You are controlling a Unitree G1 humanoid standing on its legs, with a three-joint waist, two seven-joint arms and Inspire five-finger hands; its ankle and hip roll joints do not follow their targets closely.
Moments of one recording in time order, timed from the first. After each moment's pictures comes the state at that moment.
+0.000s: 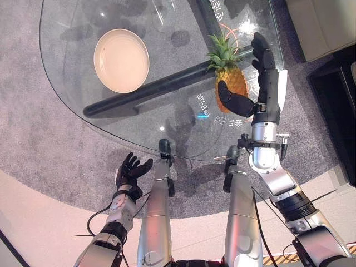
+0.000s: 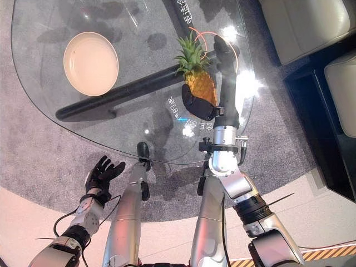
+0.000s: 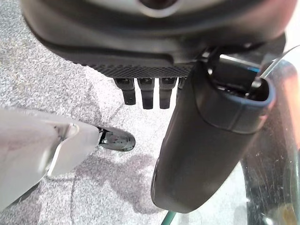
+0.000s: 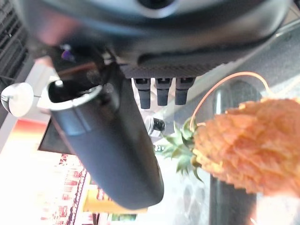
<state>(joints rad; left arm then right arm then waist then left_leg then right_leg) -0.37 0.25 -0.18 0.98 -0.83 -0.31 0.07 -0.54 -0.48 0.35 0.07 0.05 -0.20 -0.59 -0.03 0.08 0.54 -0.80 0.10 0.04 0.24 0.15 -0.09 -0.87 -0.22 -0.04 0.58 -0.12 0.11</state>
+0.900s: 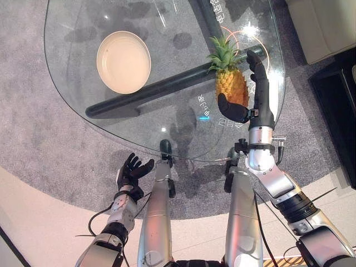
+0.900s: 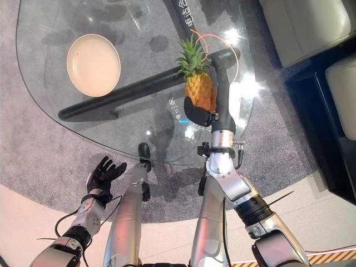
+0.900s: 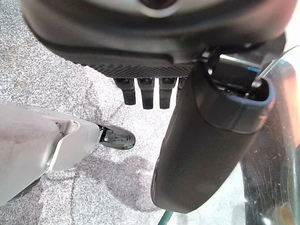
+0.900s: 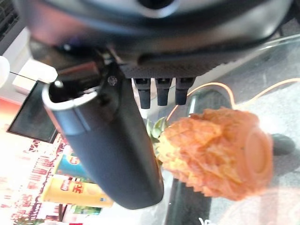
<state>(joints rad) -0.37 0.25 -0.20 0.98 -0.84 -0.31 0.07 -0.55 -0.51 0.42 0.10 0.02 -0.02 -0.68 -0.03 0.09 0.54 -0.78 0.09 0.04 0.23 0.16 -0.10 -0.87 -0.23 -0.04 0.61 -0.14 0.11</state>
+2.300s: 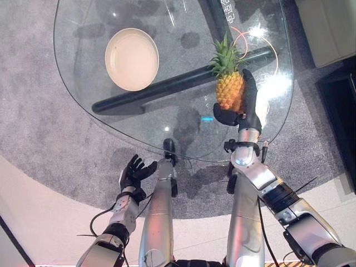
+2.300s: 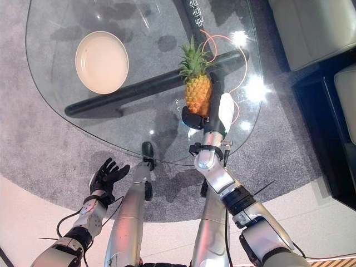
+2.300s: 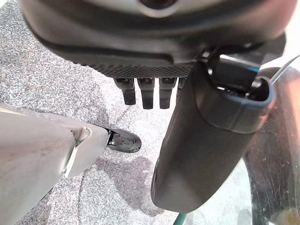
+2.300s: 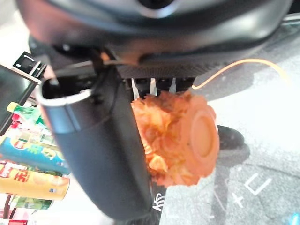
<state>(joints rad) -0.37 0.24 -0.23 0.99 -0.83 -0.31 0.07 -0.66 -0.43 0.51 0.27 0.10 0.15 -0.80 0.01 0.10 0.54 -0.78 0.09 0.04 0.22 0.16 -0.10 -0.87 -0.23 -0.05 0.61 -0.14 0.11</state>
